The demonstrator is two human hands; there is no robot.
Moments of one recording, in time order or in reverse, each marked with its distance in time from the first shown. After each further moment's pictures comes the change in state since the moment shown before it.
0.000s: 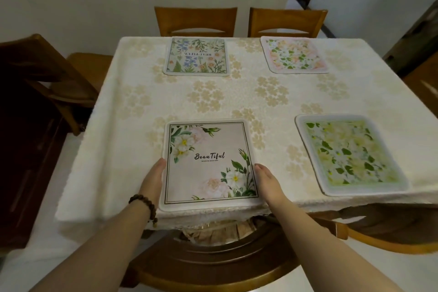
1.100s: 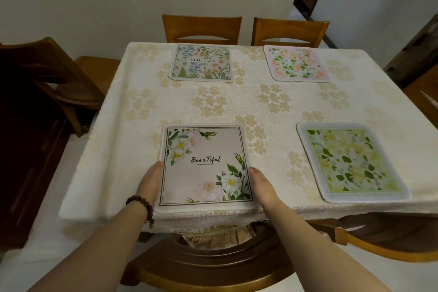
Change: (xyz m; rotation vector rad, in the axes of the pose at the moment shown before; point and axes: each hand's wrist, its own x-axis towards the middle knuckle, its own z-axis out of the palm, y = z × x) left_hand -0.010 0.009 -0.007 0.056 0.088 0.051; right_hand -0.013 -0.023 0.011 0.091 -0.066 0.063
